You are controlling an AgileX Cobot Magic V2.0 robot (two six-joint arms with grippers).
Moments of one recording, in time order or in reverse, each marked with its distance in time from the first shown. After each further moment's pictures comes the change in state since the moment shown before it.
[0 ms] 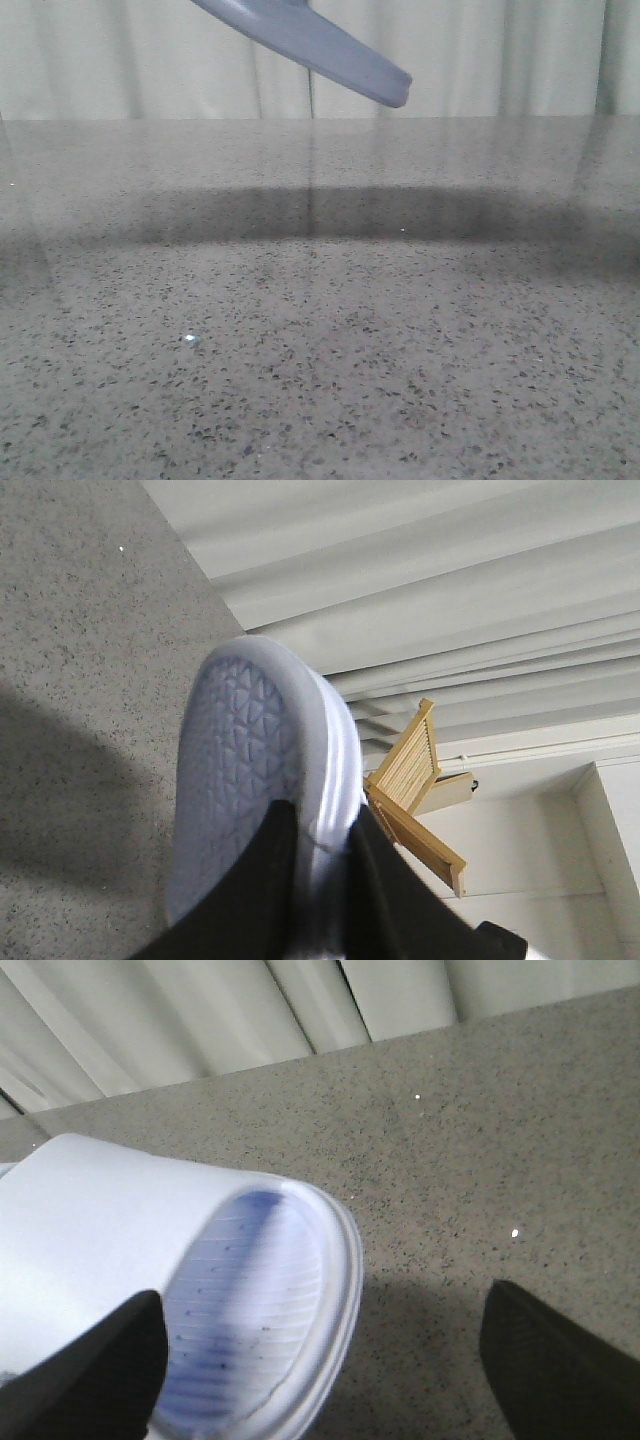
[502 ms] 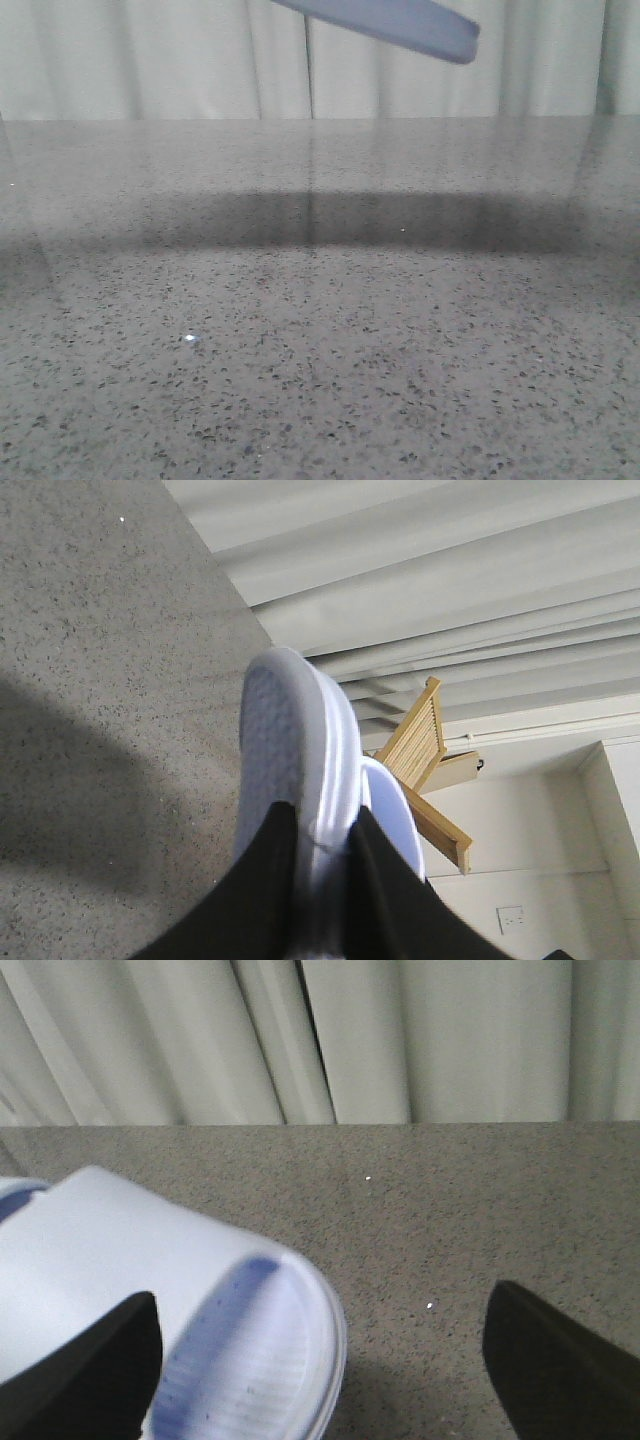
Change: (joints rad) left arm -0.006 0.008 0.004 0.010 0.012 0.002; right arm -0.080 -0.160 -0.007 -0.191 0.058 -0.002
